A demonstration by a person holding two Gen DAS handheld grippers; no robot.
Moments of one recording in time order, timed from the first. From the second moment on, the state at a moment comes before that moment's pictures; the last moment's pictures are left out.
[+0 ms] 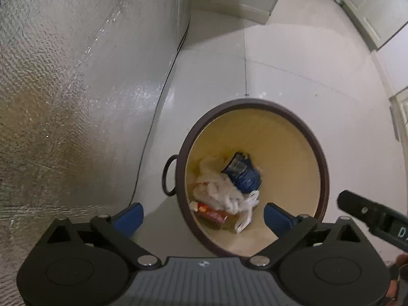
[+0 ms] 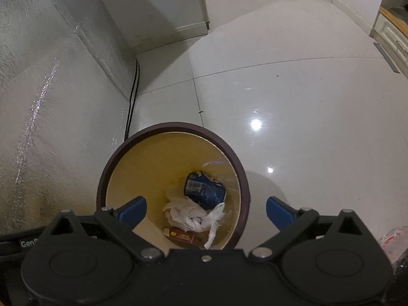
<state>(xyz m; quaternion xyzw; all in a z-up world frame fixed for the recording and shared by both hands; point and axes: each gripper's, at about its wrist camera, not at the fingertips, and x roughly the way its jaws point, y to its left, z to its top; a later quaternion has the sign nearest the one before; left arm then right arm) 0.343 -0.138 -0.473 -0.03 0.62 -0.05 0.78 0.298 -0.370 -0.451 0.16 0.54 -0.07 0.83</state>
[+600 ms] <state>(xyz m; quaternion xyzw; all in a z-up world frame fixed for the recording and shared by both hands) 0.315 -0.131 -0.441 0.02 0.62 -0.03 0.78 0.268 -0.377 -0.441 0.10 0.55 -0.09 0.82</state>
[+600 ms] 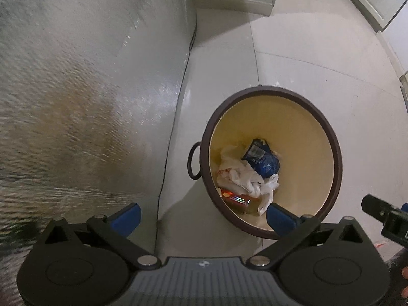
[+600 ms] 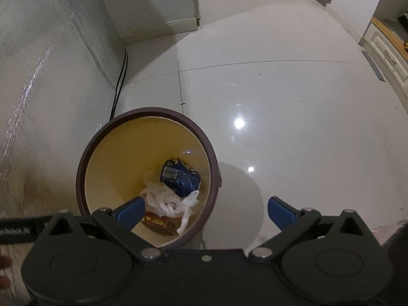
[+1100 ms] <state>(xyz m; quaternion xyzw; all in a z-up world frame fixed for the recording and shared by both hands) 0.259 -0.133 -0.376 0.05 0.59 -0.06 0.81 0.208 -0.382 -0.384 0.09 0.54 -0.11 0.83</state>
